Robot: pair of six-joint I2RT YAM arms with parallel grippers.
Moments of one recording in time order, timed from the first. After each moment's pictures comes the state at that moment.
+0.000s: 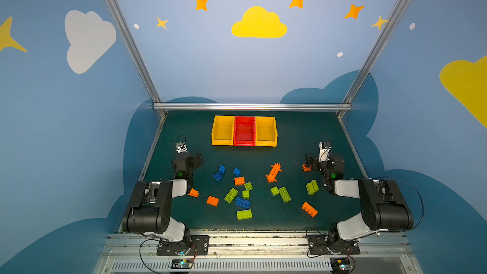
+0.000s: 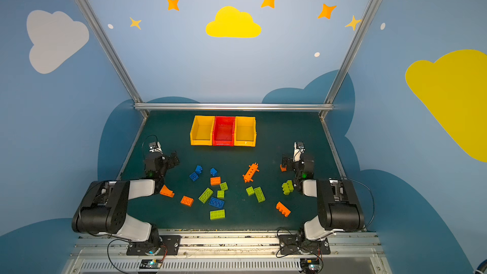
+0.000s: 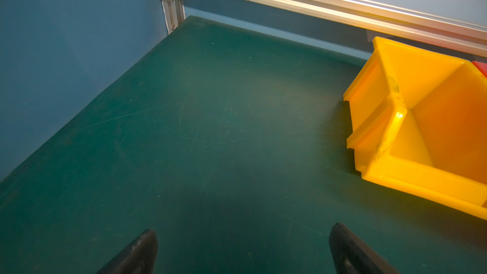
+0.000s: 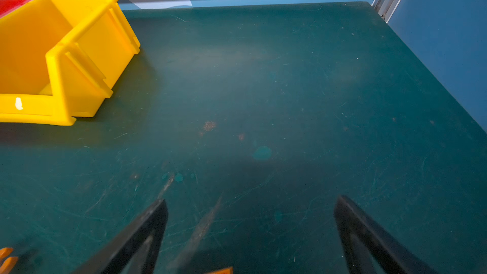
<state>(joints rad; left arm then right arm) 0.02 1.51 0.42 0.62 -0.21 -0.24 0.03 1.53 0.41 0.68 -0.07 -0.01</state>
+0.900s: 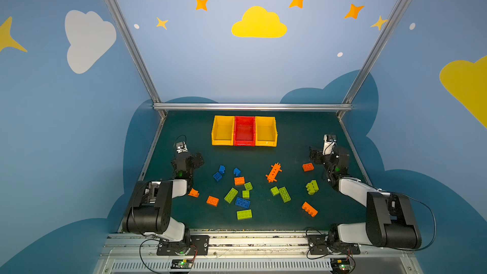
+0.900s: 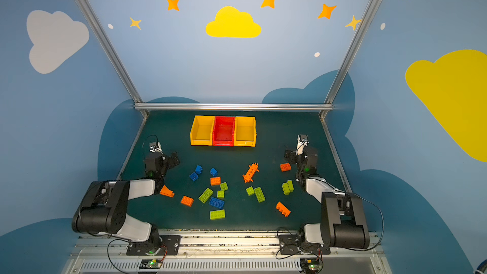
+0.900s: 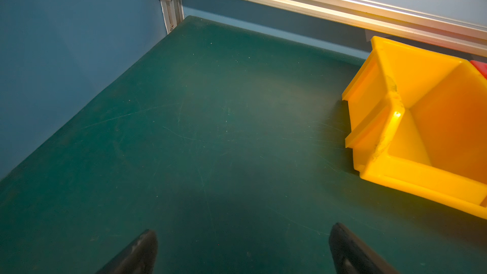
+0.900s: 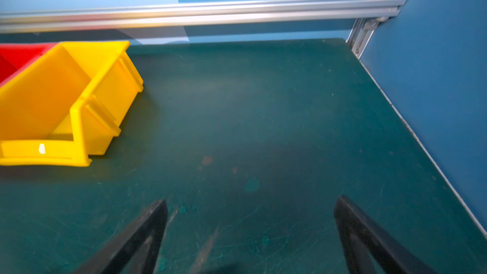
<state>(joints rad) 0.01 1.51 0.42 0.62 -0.21 -0.23 0.03 1.37 0.50 0.48 -0.03 0.00</state>
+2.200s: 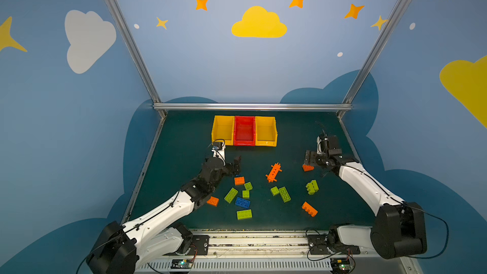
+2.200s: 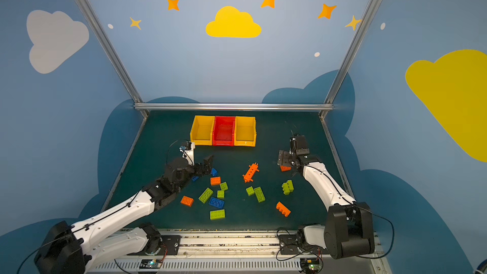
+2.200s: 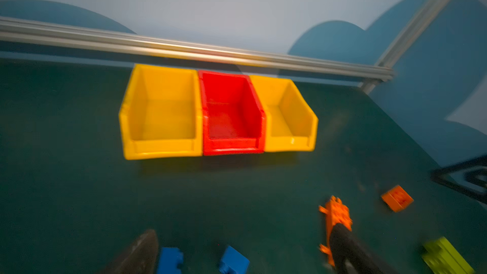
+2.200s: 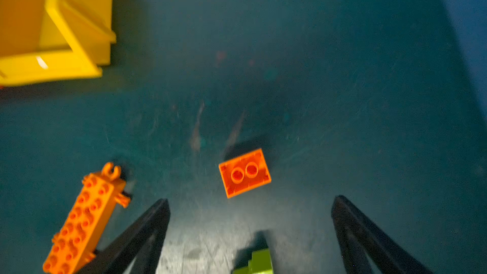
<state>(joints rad) -0.72 1.03 0.56 0.07 -0.32 -0.41 0.19 1.31 0.85 -0.53 0.11 0.24</state>
